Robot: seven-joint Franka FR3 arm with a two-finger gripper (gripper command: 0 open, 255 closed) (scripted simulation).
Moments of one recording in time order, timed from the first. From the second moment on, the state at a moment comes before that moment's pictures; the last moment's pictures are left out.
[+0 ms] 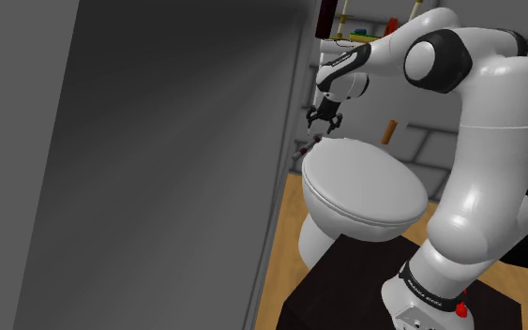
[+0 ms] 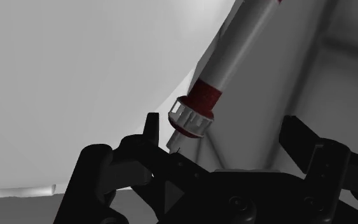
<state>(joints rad) -0.35 0.39 -0.27 -1.79 0.27 2.29 0.21</state>
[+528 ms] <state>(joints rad) -0.38 0.48 -0.26 -1.76 0.32 2.36 0.19</state>
